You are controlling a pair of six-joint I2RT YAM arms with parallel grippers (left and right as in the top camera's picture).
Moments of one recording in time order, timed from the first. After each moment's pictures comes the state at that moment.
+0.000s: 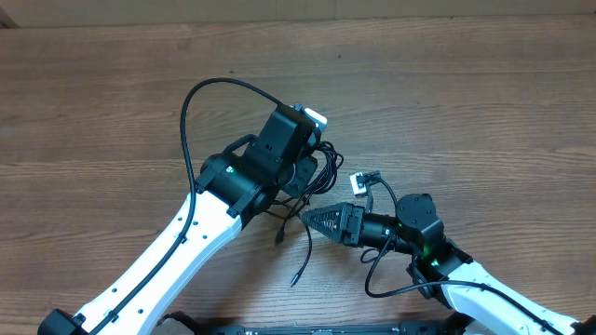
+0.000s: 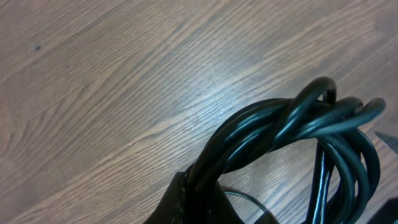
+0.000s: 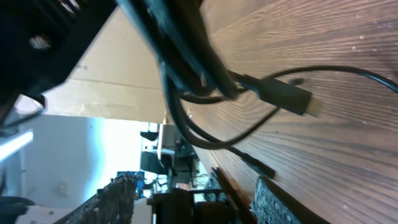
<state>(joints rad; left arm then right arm) -0.64 1.42 1.27 -0.81 -0.12 -0.02 0.57 1.19 0.30 0.63 -0.73 1.18</state>
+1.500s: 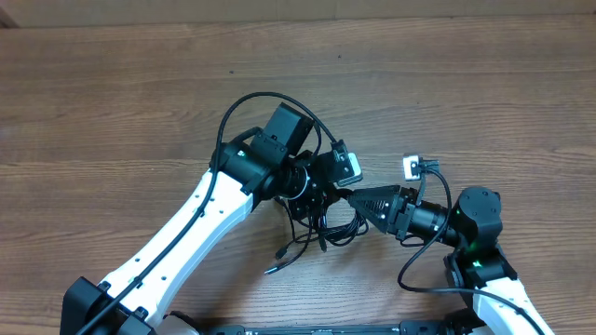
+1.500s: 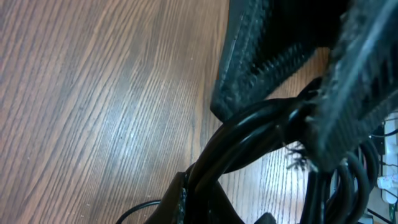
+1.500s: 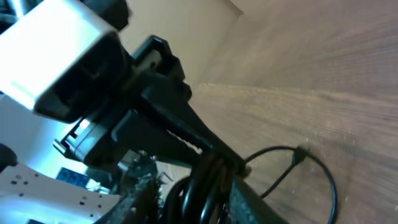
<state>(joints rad) -0.59 1.53 1.26 -0.86 0.54 0.55 0.20 0.96 0.30 0.48 -0.98 0.79</state>
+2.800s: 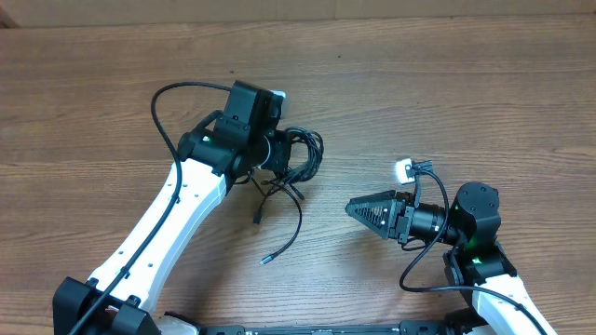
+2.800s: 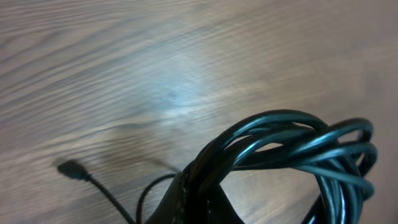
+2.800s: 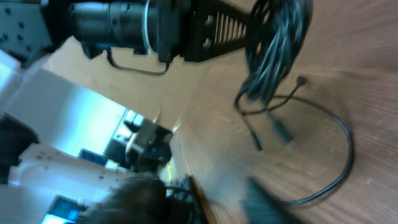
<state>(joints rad) -0.41 1.53 1.25 -0.74 0.16 -0.20 0.19 0.98 0.31 0.45 -1.09 0.79</state>
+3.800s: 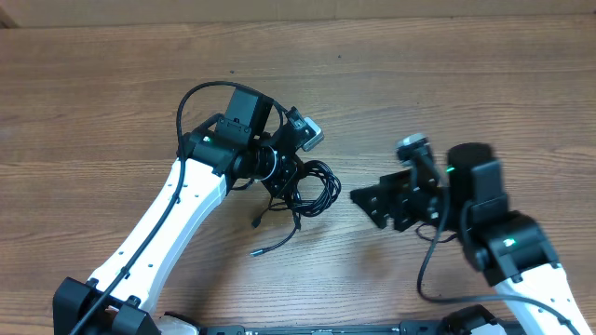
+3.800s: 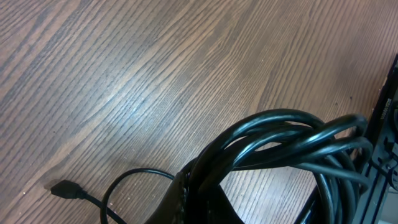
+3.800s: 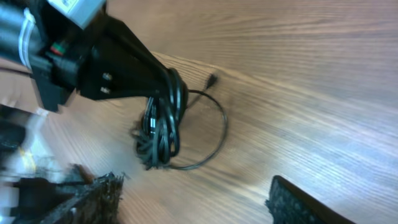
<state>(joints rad) -0.42 1.53 1.25 -0.84 0.50 0.34 0.33 0.96 0.87 -0.67 -0.54 0.17</state>
